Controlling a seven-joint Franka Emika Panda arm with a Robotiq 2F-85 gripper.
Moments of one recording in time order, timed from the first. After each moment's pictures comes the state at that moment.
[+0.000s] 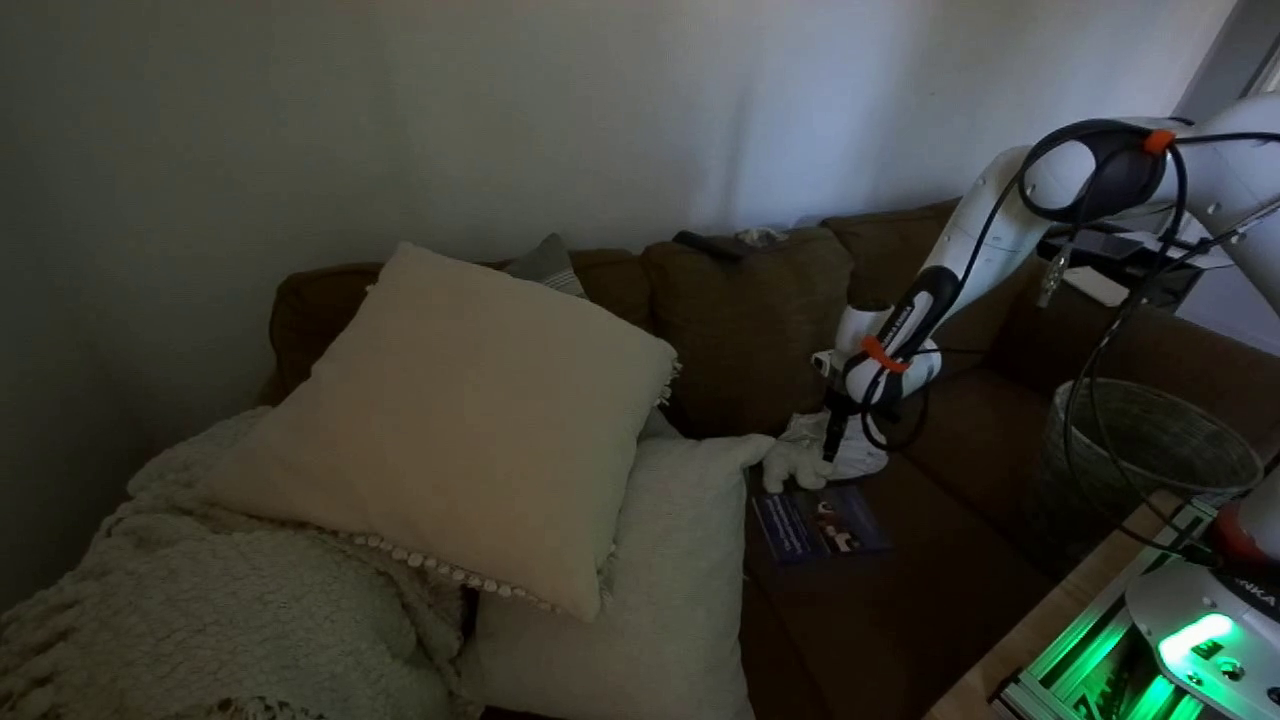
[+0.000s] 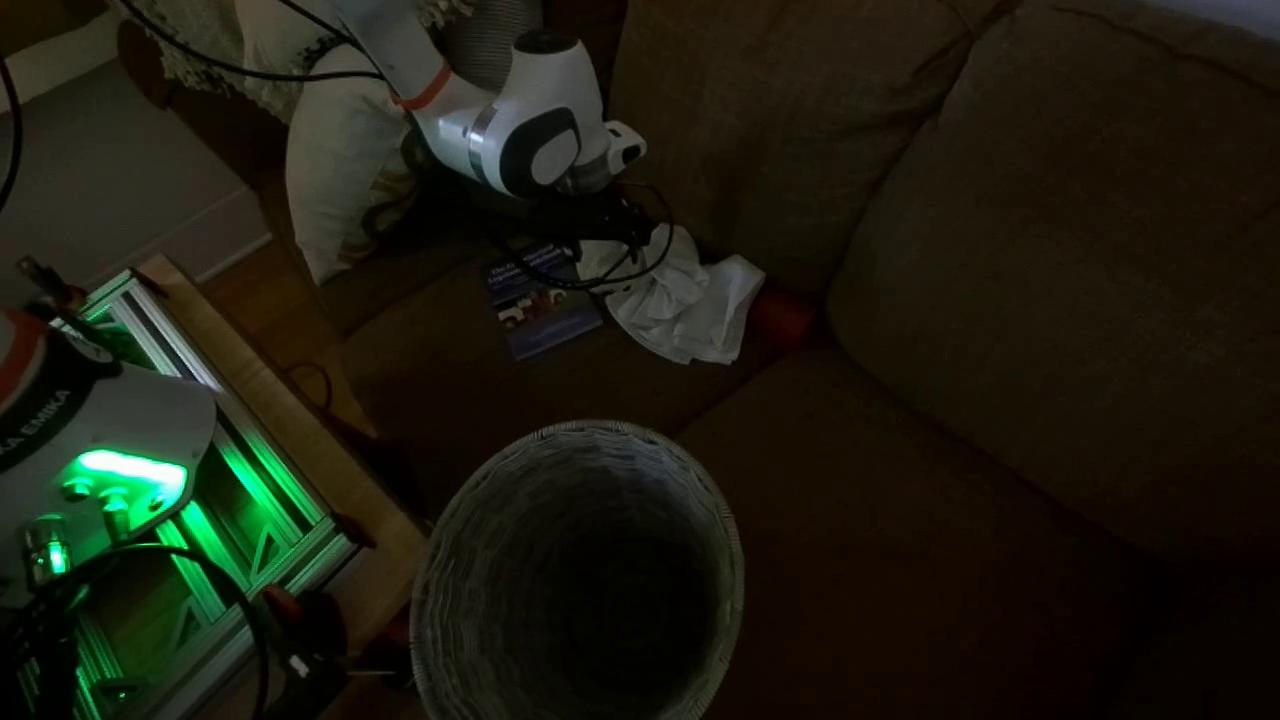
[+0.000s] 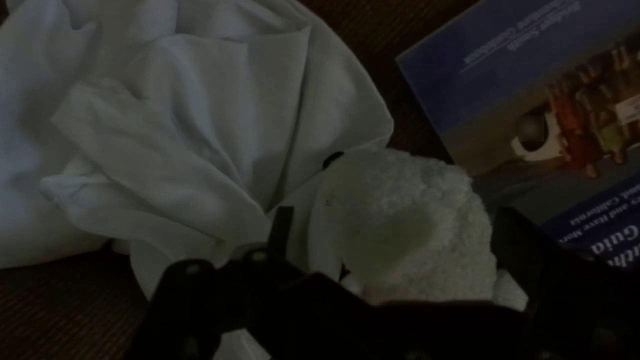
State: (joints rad) arm -0.15 1.04 0.01 -1.90 -0.27 2.92 -0.49
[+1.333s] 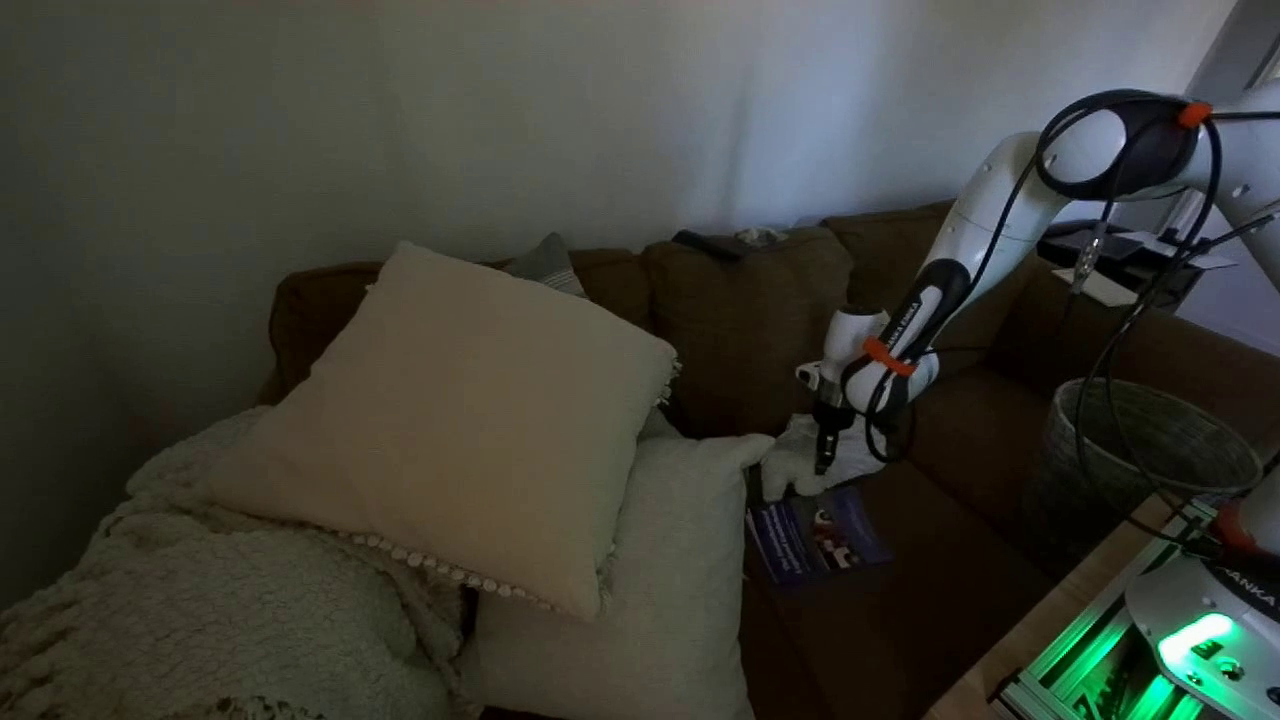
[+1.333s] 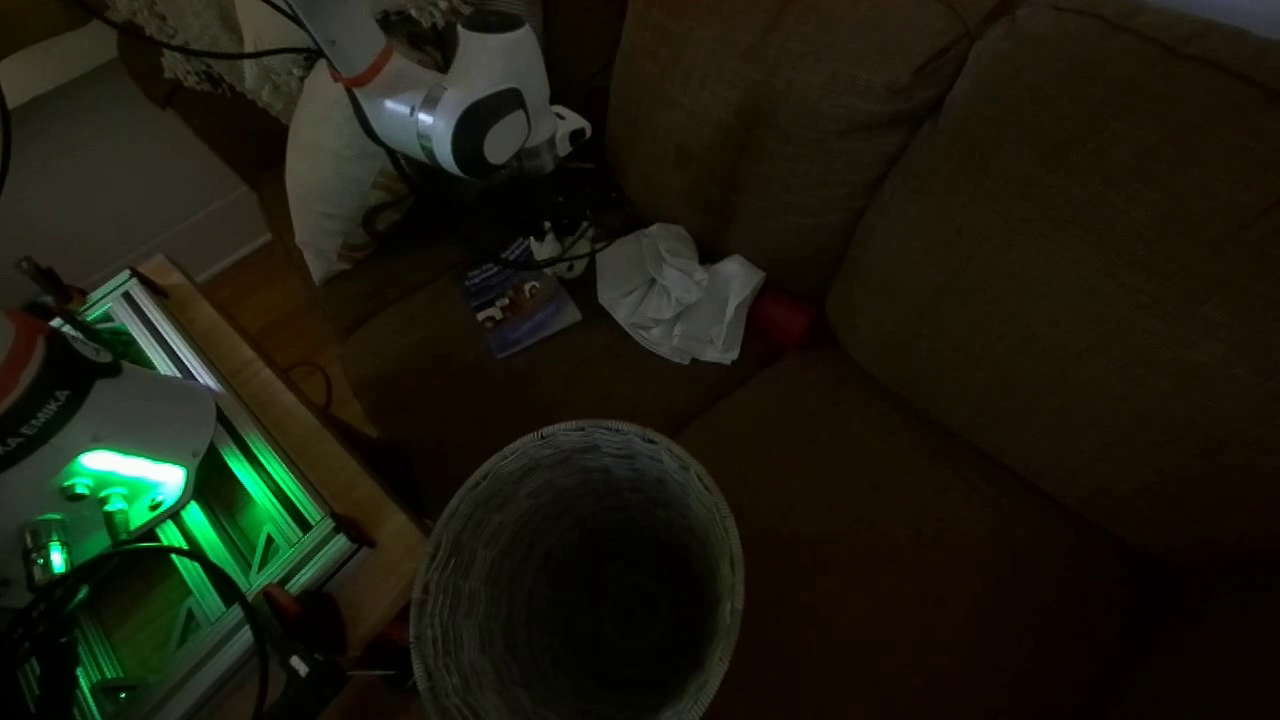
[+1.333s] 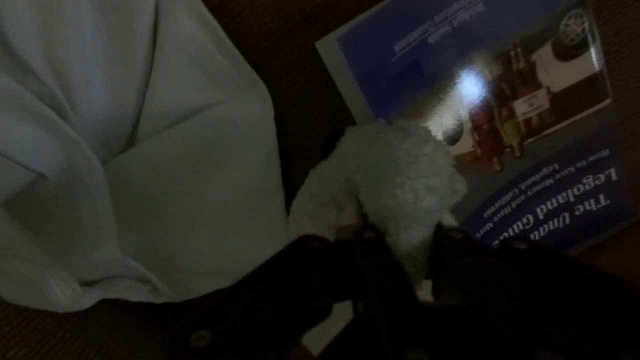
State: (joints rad) arm -0.14 0.94 0.09 -2.06 -0.31 2.92 -0.51
